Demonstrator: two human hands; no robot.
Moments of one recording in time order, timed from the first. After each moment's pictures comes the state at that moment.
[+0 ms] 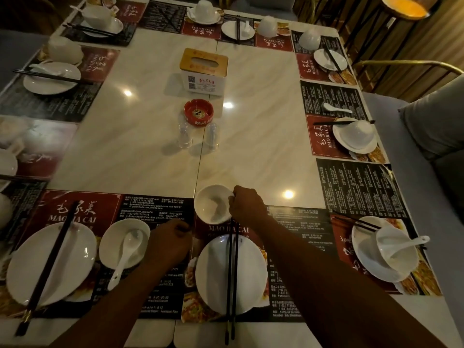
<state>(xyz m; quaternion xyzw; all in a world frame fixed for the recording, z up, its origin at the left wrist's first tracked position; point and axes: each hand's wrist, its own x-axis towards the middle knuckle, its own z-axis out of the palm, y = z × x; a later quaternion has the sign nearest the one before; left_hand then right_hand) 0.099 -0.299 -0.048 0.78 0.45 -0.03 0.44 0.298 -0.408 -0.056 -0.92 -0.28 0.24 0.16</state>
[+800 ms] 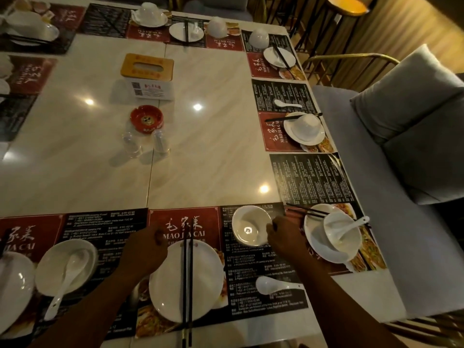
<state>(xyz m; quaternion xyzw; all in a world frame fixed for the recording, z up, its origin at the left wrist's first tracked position) 0.141 -0.335 -0.066 0.88 0.35 -0.01 0.32 0.336 -0.622 -0.046 -0.95 -0.11 0.21 0.20</state>
